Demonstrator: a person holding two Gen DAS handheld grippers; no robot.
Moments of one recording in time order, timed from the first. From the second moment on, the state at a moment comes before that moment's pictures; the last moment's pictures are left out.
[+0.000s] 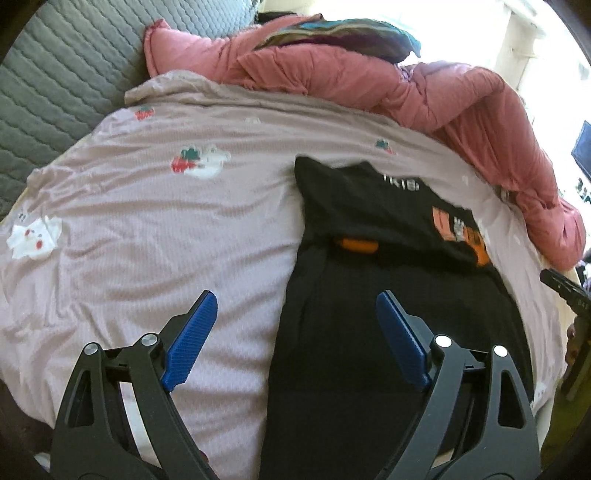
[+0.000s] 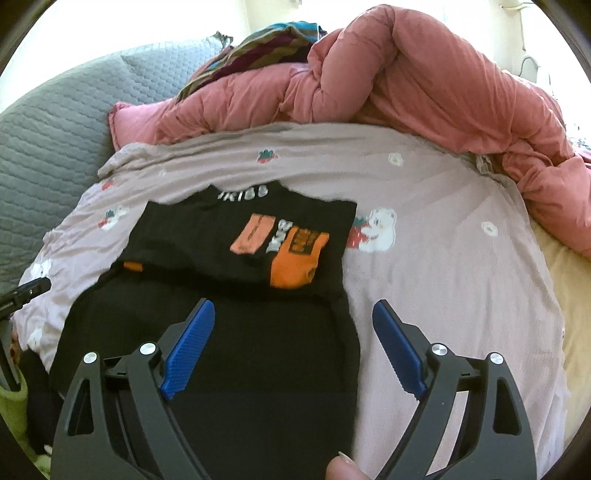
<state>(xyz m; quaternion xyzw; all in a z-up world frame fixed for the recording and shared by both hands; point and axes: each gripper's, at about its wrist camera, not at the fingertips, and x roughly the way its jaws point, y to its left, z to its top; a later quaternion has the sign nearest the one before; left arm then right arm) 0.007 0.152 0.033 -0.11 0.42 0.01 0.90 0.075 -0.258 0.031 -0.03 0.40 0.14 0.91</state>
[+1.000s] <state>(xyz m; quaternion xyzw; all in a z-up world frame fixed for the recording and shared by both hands) -0.056 0.140 -0.033 -0.12 0.50 -0.01 0.86 0.001 -0.277 -0.023 -0.03 0.47 0.17 0.87</state>
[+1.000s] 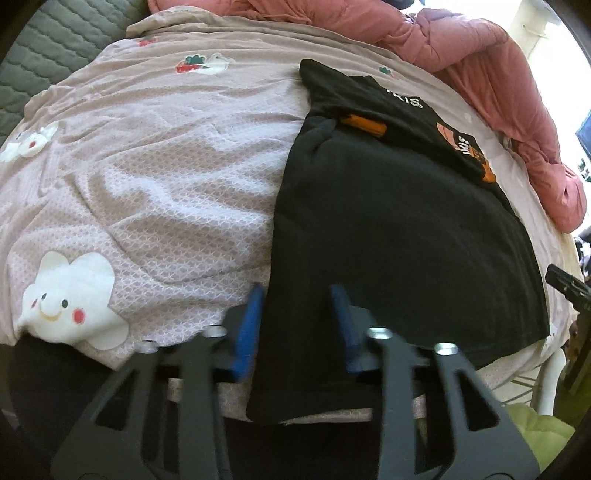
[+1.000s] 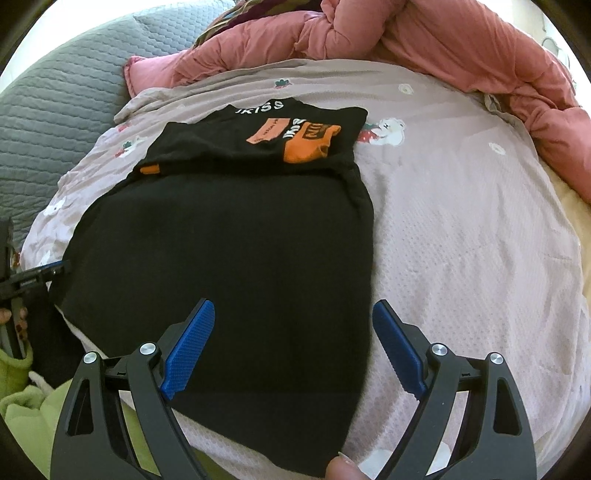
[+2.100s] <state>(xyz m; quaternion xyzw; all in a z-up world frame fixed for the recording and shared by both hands) -0.060 0.131 -0.034 -0.12 0.51 -0.01 0.85 -0.024 -0.303 -0.042 -0.01 0.51 0.19 0.84</state>
